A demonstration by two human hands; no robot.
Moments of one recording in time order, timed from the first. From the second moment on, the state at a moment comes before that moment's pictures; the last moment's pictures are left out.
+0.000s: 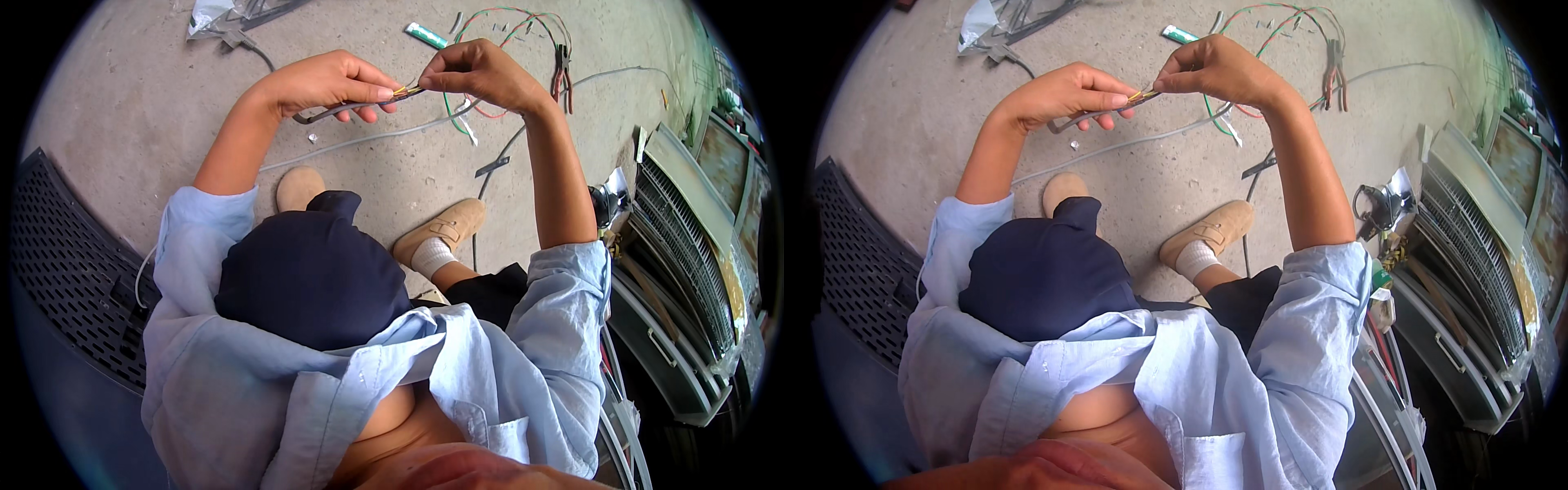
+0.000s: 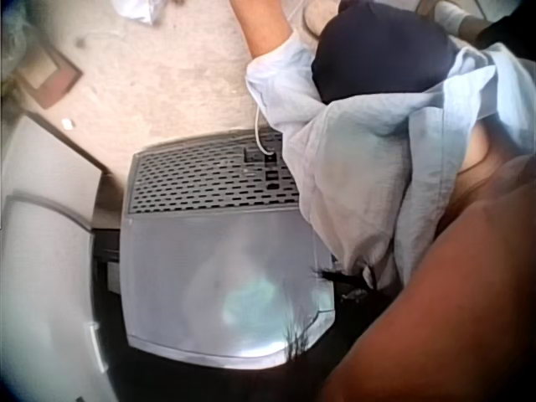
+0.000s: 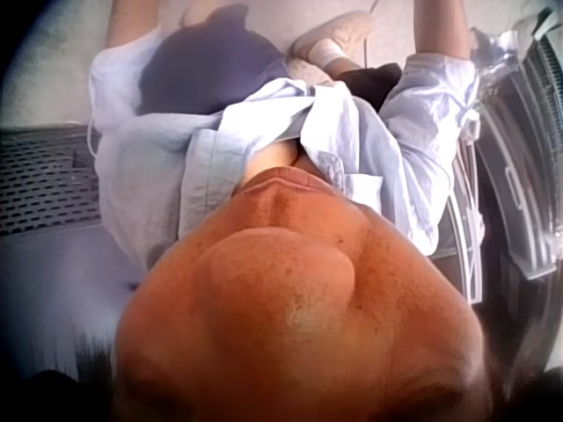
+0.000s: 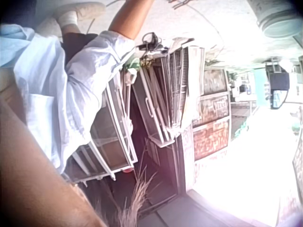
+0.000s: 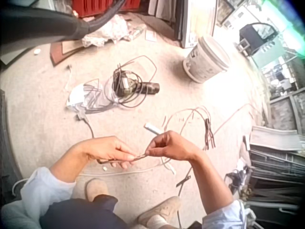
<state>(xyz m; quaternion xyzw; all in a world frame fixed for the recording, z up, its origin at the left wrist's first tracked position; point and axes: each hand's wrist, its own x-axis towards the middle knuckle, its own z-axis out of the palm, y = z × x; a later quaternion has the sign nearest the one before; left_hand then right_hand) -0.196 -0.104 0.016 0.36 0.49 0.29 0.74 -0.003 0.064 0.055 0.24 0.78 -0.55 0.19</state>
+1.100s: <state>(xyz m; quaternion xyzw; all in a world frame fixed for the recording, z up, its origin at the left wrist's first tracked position) -0.197 -0.100 0.018 0.32 0.52 0.41 0.68 -0.002 0.052 0.061 0.27 0.77 -0.57 0.01</state>
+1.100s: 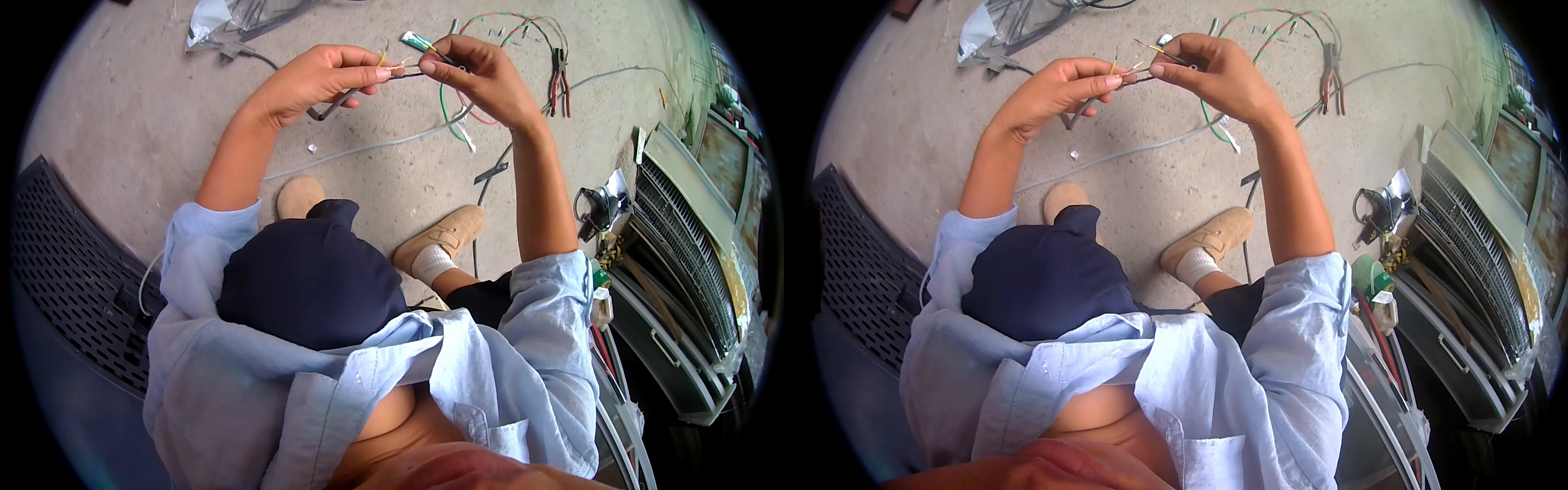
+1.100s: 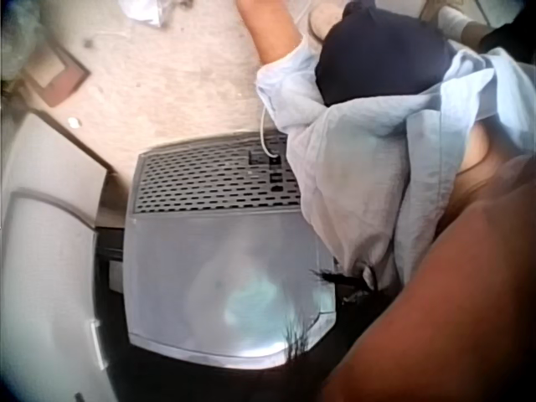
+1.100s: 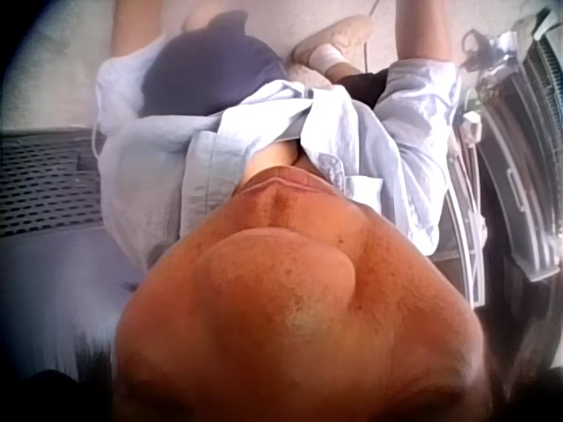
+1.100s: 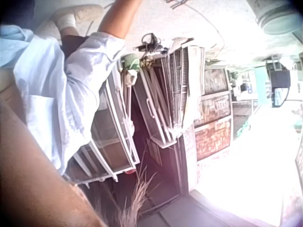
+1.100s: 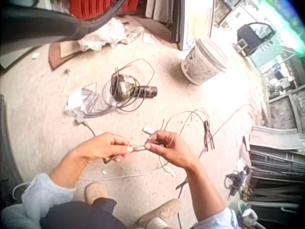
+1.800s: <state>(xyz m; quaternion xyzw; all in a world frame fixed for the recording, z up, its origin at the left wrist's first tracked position) -0.184 -0.105 0.008 0.18 0.50 0.52 0.67 -0.010 0.041 0.053 0.29 0.79 -0.53 -0.03</state>
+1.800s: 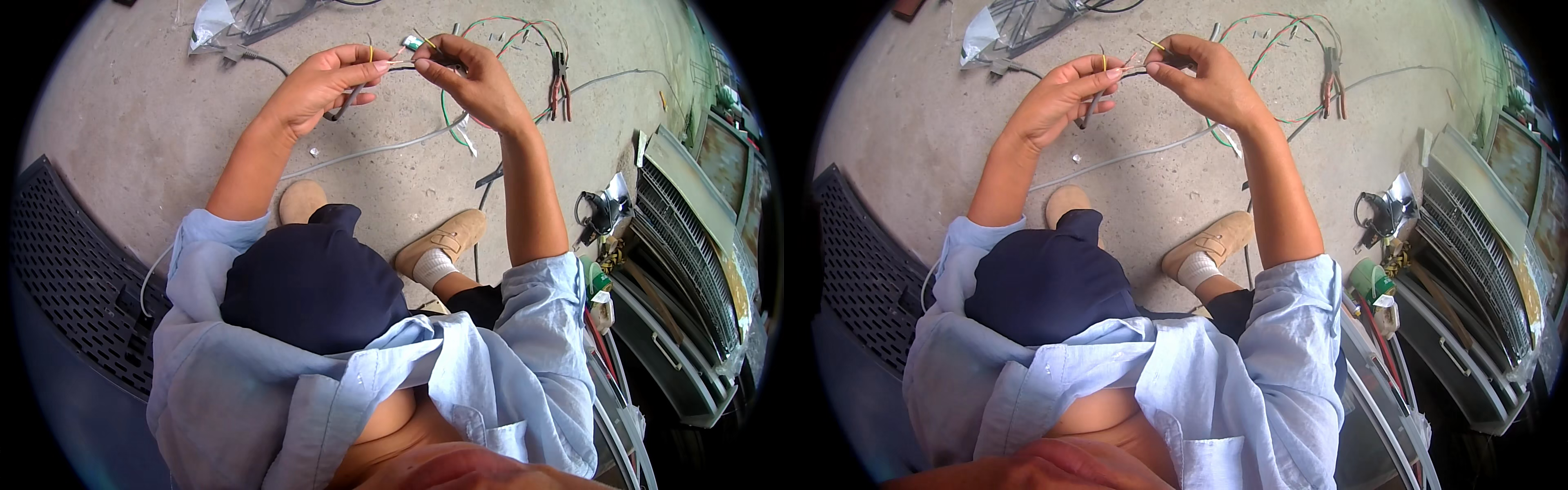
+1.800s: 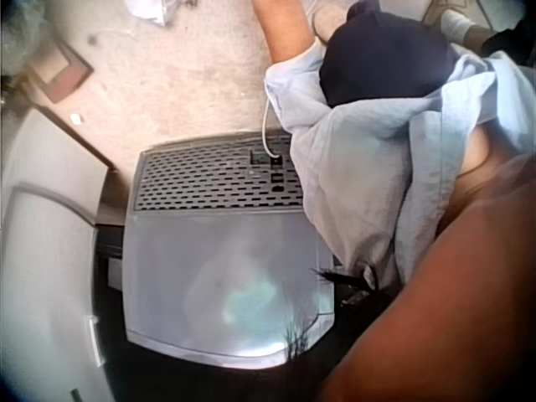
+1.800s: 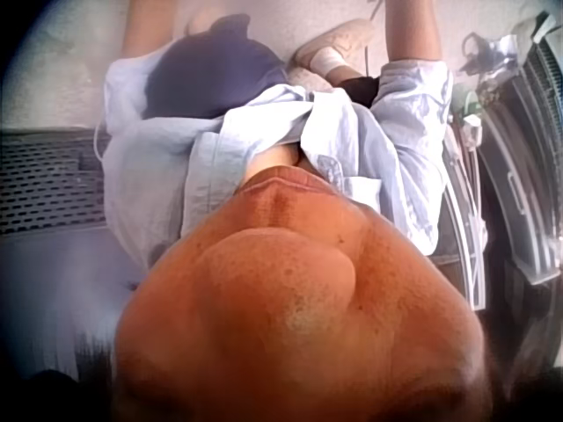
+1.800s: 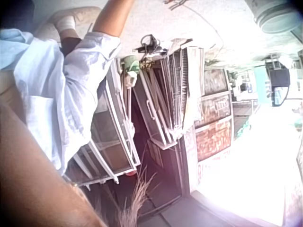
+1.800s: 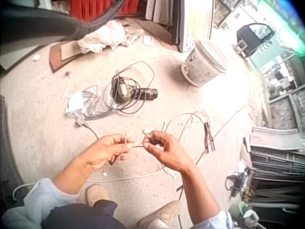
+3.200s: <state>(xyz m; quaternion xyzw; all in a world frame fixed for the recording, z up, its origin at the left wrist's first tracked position) -0.169 -0.107 0.010 0.10 0.49 0.59 0.63 -0.028 0.022 0.037 0.36 0.71 -0.60 -0.09</state>
